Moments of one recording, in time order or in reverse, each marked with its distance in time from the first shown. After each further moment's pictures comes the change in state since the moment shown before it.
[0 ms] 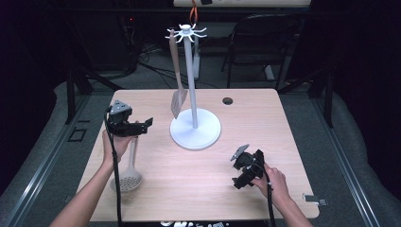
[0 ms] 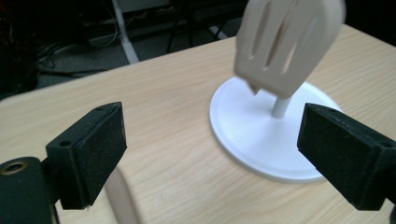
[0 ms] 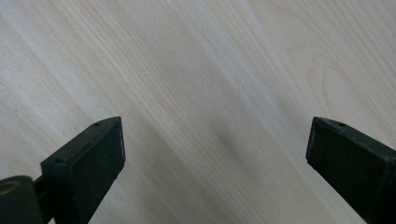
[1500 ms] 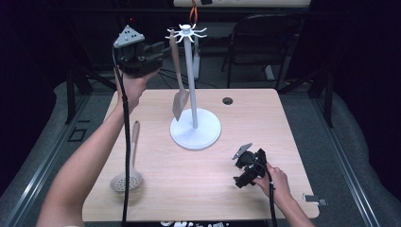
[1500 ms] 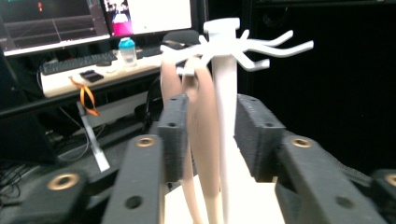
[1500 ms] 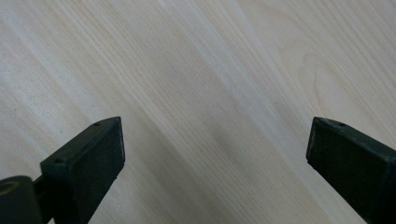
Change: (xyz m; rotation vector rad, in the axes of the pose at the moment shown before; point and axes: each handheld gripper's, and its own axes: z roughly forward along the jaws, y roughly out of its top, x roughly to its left) left arm -0.058 0.191 -0.040 -0.343 -0.149 0.142; right arm -0.005 -0.003 -0.004 -0.012 0.001 0.010
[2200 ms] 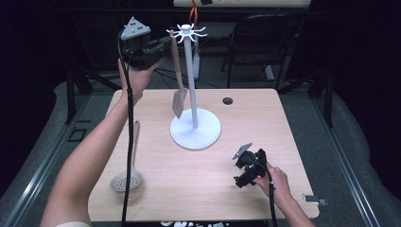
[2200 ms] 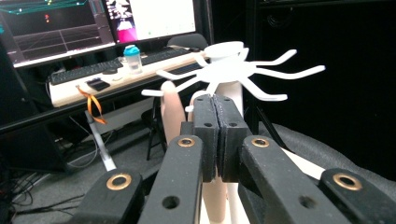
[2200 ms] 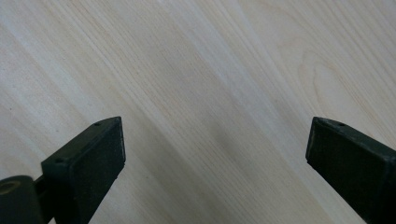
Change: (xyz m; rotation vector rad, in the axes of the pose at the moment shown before) left arm 0.001 0.019 0.017 -0.024 0.016 0.028; right arm 0.000 -0.001 0.002 -0.006 -0.001 0.015
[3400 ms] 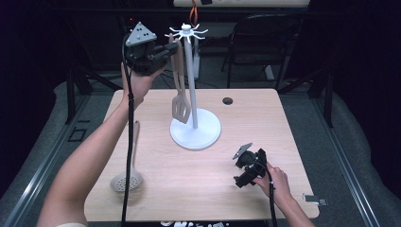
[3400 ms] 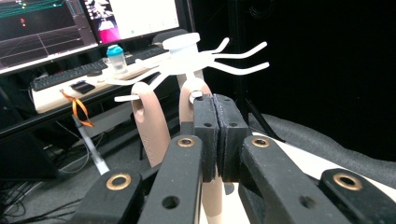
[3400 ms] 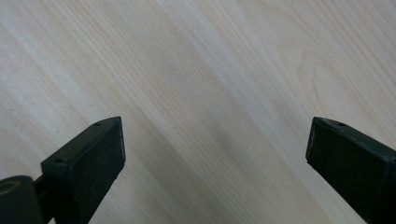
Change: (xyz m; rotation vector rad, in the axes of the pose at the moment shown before) left arm -0.018 0.000 -0.004 0.028 -0.058 0.069; right arm 0.000 0.000 0.000 -0.009 0.004 0.005
